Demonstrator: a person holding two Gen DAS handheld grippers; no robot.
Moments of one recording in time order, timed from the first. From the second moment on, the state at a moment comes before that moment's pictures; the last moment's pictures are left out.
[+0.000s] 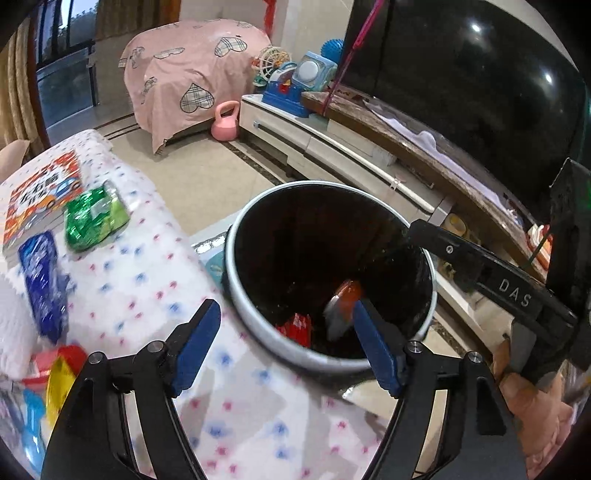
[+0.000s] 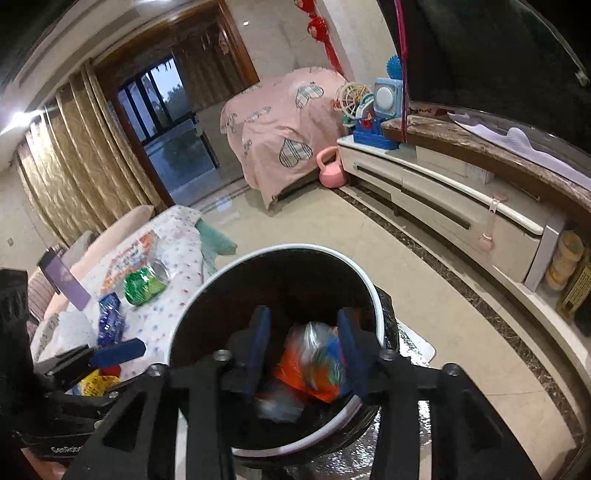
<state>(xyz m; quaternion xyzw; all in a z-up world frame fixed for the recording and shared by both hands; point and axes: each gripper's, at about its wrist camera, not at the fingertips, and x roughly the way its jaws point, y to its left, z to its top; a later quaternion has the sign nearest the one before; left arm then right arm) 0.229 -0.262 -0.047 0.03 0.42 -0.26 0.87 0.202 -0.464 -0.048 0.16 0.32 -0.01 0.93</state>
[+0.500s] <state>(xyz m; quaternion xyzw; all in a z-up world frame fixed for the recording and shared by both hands) 0.160 -0.126 -0.054 -0.05 0.42 -0.18 0.89 0.153 -0.389 -0.038 0.17 0.31 0.04 0.93</state>
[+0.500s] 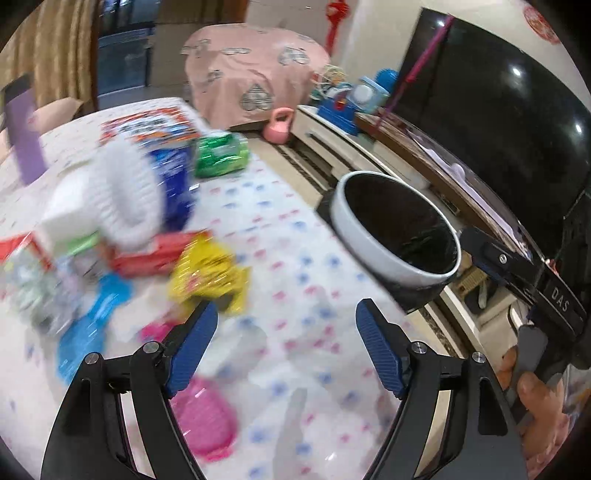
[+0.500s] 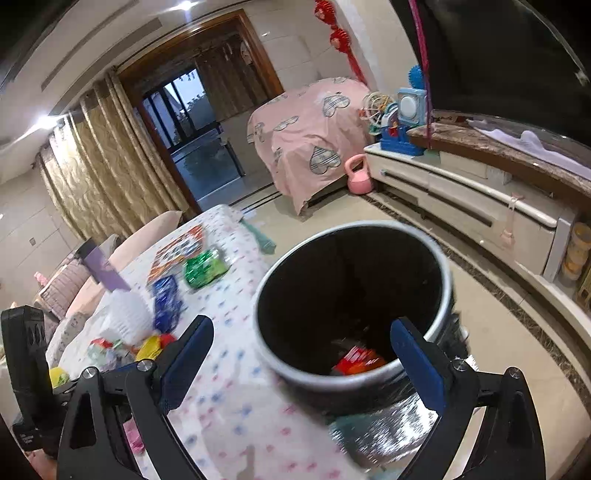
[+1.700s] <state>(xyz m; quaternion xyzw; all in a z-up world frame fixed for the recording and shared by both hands) 0.161 0.046 -0.080 -0.11 0.41 -0.07 0.90 0.116 -0.176 -0.094 0.05 0.40 0.18 0.90</state>
